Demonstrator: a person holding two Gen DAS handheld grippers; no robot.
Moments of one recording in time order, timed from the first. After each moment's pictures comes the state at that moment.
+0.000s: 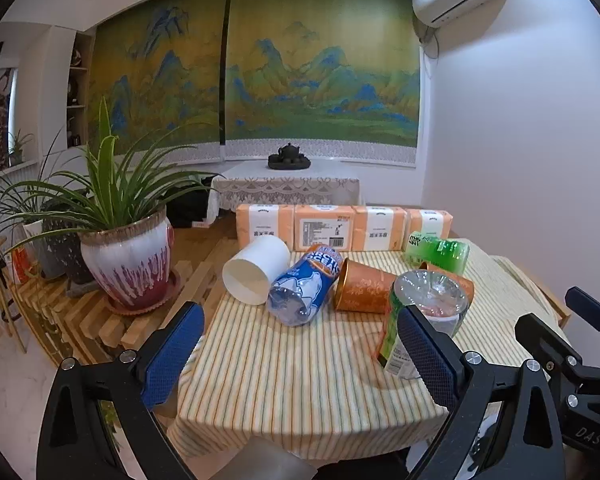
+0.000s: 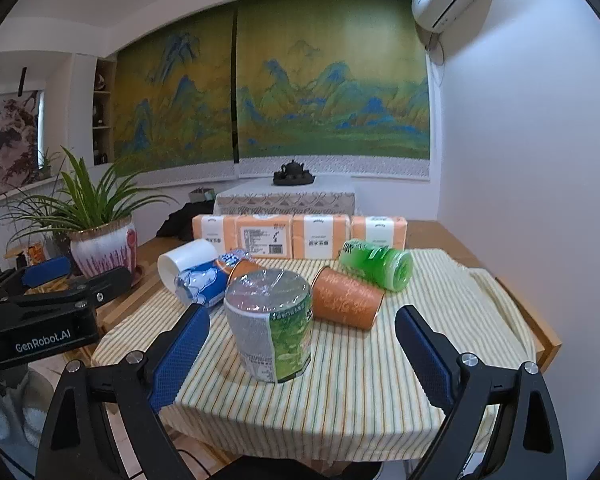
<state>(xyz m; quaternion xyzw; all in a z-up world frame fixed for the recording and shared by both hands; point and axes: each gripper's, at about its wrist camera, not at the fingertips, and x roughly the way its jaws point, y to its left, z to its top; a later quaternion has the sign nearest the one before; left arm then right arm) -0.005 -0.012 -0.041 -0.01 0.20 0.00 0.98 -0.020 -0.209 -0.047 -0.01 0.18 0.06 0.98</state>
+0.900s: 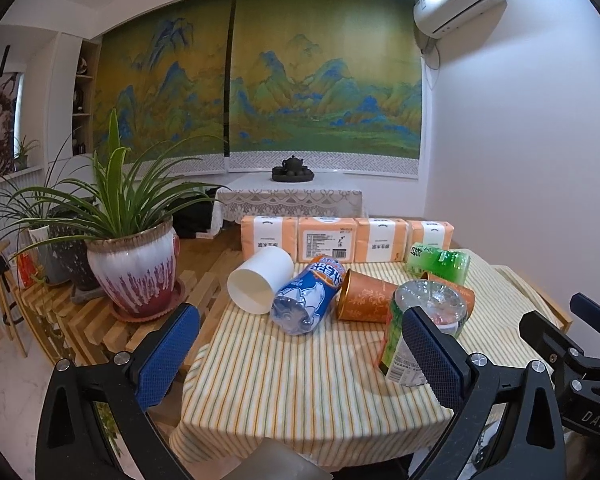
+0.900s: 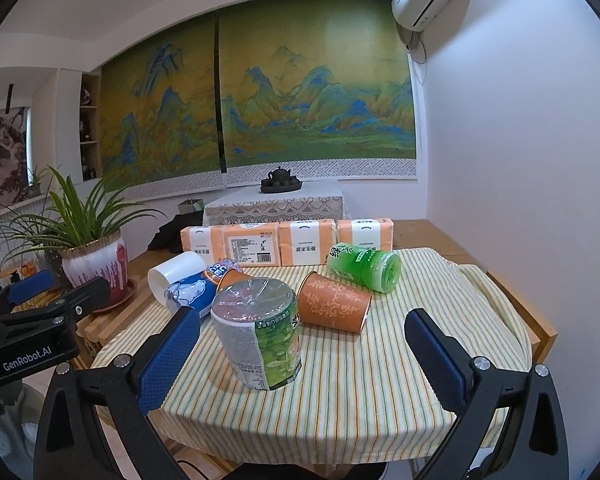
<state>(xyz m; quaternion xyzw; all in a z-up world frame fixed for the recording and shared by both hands) -0.012 -0.016 -0.038 -0.01 0.18 0.01 0.98 -0.021 -0.222 -0.047 0.02 0.18 0.05 0.98</state>
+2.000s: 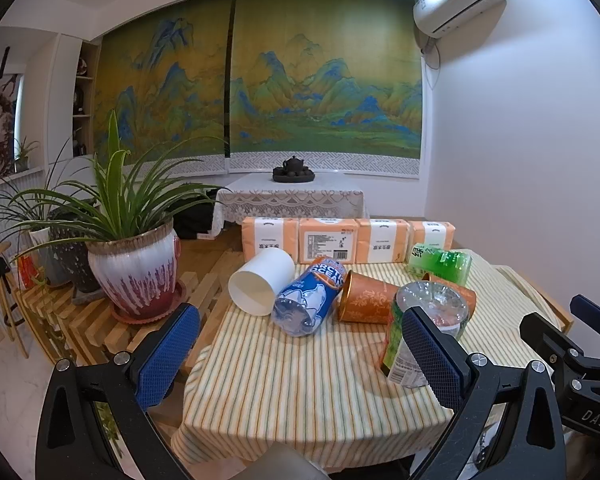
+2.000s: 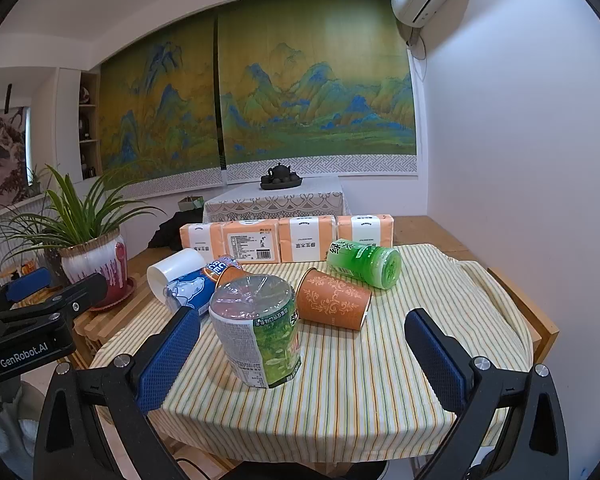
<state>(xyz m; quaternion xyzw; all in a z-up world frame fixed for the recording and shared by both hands) -0.010 -0.016 -0.039 -0.01 0.18 0.01 0.98 -0.018 -0.222 -0.049 0.02 0.18 0.05 0.98</state>
